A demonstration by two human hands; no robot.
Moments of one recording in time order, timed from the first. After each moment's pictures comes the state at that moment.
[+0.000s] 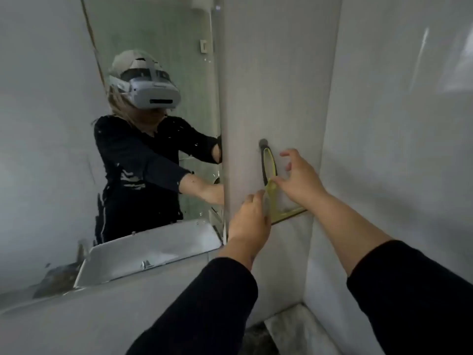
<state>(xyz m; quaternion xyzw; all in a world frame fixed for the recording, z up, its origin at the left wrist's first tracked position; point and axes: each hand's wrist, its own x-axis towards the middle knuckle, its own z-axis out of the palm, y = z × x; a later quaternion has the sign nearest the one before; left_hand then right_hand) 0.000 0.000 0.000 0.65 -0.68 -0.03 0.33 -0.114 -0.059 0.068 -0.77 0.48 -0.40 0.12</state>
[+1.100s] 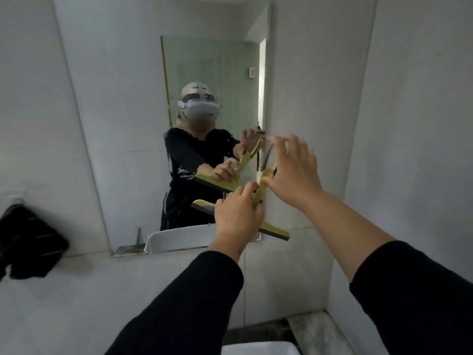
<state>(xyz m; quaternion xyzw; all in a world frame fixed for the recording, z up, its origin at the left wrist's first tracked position) 0.040 0.133 0.062 0.72 -0.57 0.19 0.36 -0.072 0.073 0.137 -0.83 0.37 -0.39 -0.13</state>
